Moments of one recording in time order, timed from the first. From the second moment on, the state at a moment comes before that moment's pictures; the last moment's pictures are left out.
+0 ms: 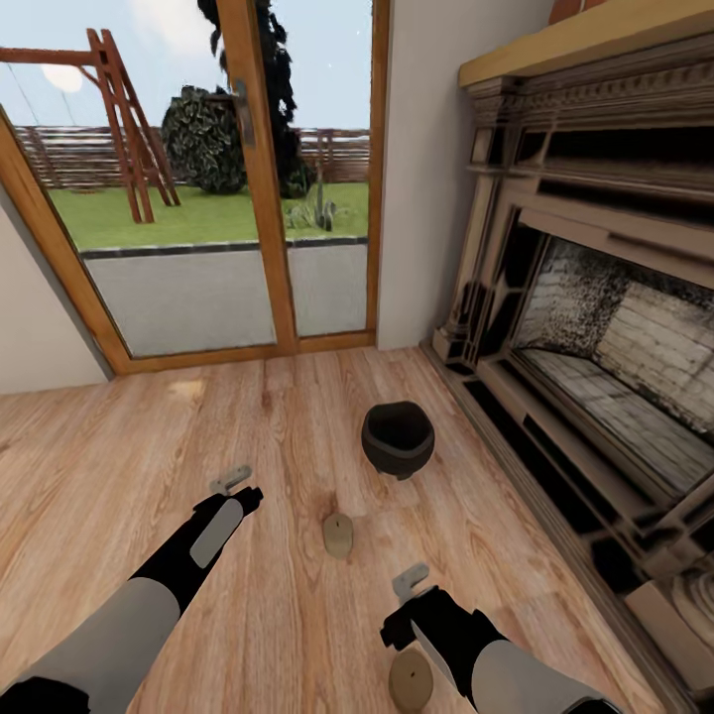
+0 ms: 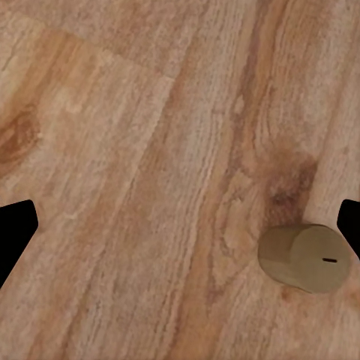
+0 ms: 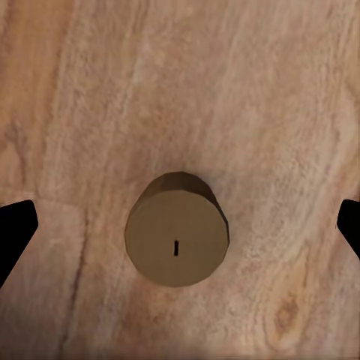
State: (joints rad) left arm -0.74 0.06 -0.26 -0.69 0.85 0.29 0.58; right arm -0.67 0.17 0.35 -0.26 0.10 0.41 0.05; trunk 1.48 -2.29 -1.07
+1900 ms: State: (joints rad) left arm -0.74 0.06 -0.26 -0.69 0.85 0.29 0.58; right arm -0.67 0.17 0.35 -0.22 0.10 0.38 -0.07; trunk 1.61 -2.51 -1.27
